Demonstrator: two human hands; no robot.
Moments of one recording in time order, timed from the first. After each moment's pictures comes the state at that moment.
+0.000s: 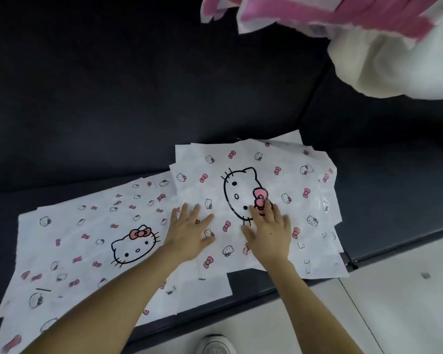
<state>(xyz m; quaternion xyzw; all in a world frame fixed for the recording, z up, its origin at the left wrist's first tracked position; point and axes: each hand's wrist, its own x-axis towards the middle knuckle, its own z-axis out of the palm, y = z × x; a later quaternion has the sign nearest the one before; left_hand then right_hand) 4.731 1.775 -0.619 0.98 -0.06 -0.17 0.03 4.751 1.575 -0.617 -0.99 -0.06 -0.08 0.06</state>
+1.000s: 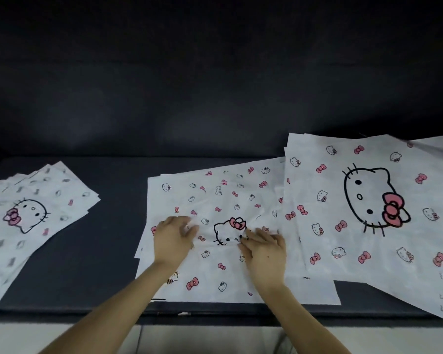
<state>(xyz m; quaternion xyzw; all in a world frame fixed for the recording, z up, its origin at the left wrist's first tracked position) 4.600 1.965 -0.646 0.89 0.31 0.09 0.31 4.663 1.770 -0.668 -0.94 -0.27 -0.11 0.19</state>
